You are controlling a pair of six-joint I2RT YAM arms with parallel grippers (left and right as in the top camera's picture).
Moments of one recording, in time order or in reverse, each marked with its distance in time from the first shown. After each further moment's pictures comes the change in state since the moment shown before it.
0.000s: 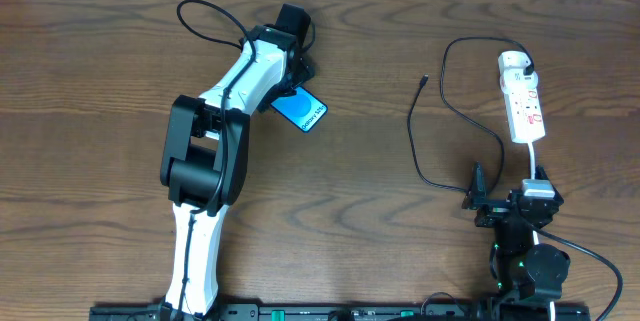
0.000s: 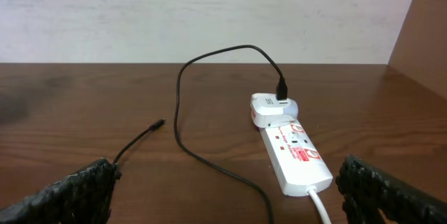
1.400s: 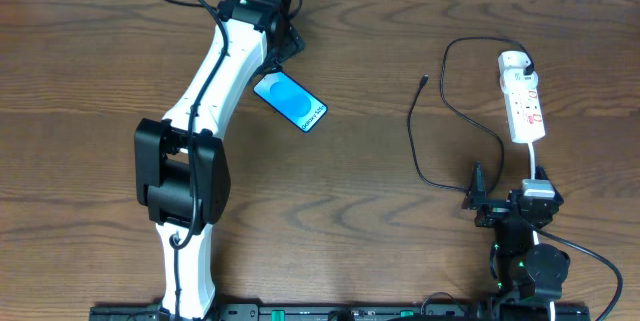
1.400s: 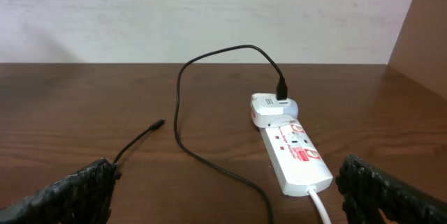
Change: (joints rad) left arm 0.031 -0.157 0.129 -0.164 -0.029 0.101; right arm 0.000 0.000 0.000 0.000 0.000 0.000
